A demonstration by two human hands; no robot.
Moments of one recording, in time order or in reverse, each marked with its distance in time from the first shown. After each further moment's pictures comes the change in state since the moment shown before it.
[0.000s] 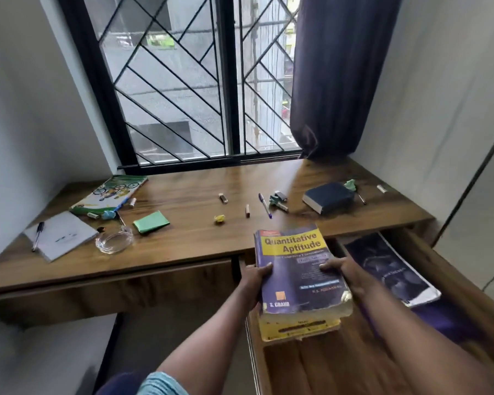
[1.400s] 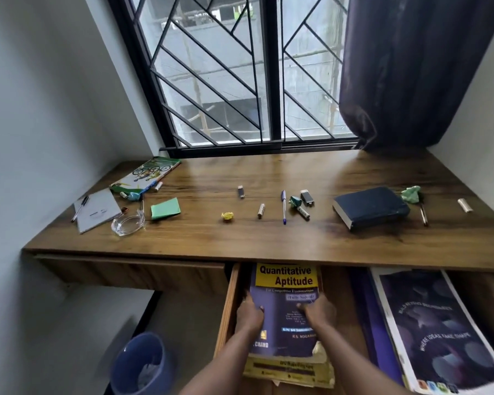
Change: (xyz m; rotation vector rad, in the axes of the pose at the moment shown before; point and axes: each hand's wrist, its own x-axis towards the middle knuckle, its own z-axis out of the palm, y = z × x) left_hand 0.116 -0.100 0.012 0.614 0.586 -0.186; right_hand 0.139 0.050 -0.015 -0.732 0.165 -0.014
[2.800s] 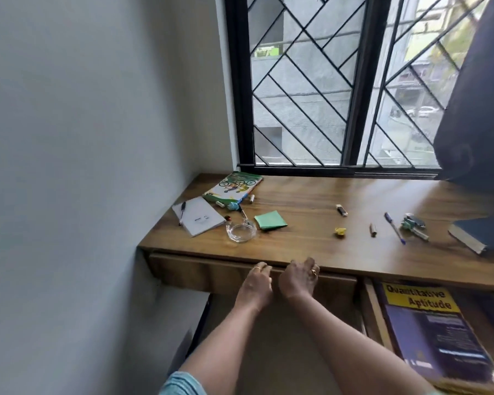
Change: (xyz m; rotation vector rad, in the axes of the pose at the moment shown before) left_hand 0.007 -0.084 -0.338 0.508 0.223 0.556; right_hand -0.171 -0.247 0.280 -0.469 0.205 -0.304
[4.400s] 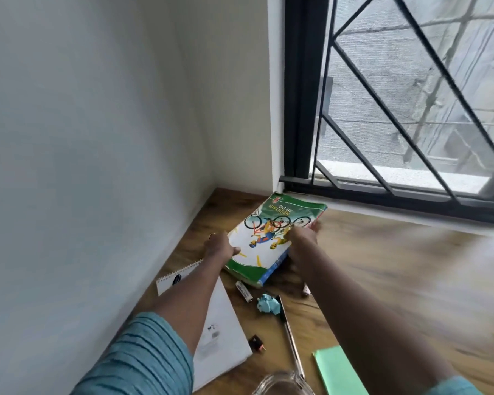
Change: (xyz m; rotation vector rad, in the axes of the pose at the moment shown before) left_hand 0.465 -0.211 -0.133 0.121 -0.108 -0.641; right_hand 0.478 -0.281 0.121 0.959 -0.376 0.453
